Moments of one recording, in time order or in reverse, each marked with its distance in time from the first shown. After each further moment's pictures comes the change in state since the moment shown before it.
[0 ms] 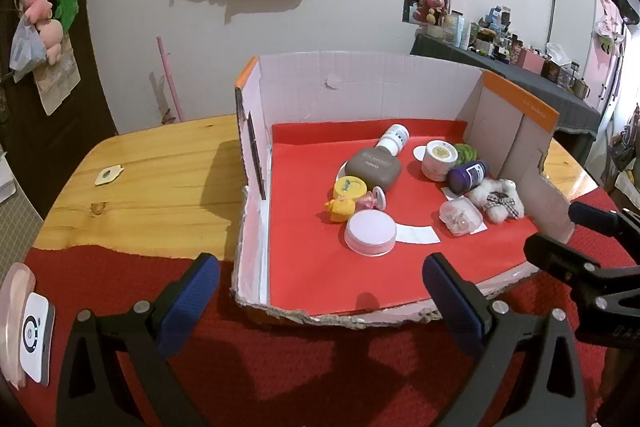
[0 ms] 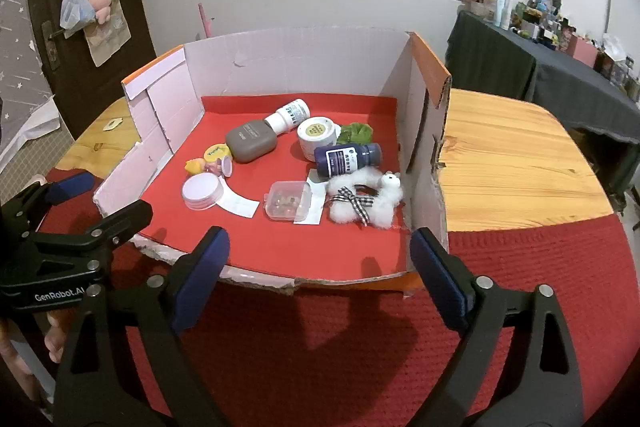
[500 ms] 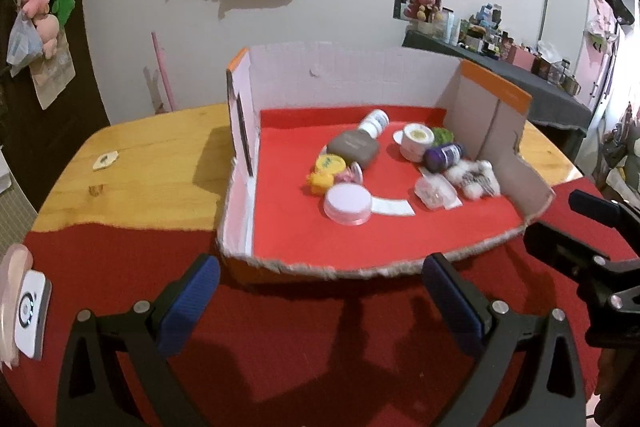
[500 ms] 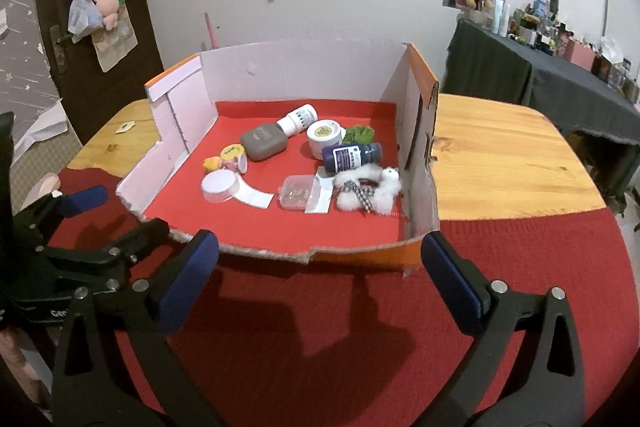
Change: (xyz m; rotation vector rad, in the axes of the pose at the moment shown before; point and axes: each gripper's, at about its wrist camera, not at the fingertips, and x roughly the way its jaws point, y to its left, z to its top) left arm -0.018 -0.004 -0.024 -0.003 0.019 -0.037; right arm -0.029 0.005 -0.014 0.003 -0.030 0.018
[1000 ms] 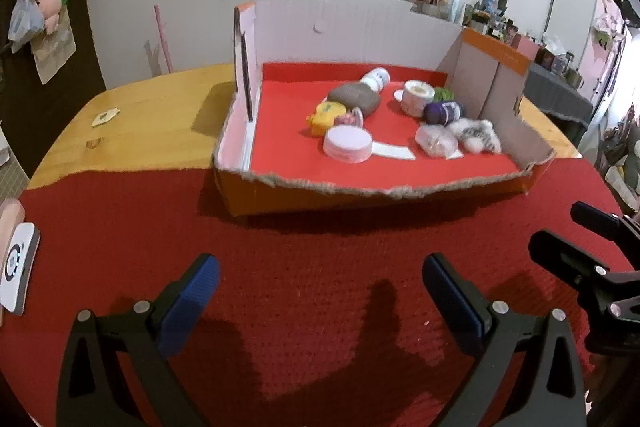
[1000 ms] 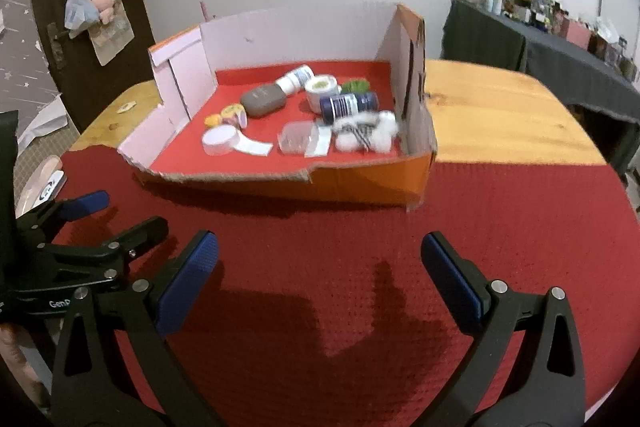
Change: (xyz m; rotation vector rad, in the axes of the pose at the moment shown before) left arm 0.002 0.000 -0.034 -0.031 0.077 -0.001; right arm 0.004 -0.004 -0.040 0.043 0.056 0.001
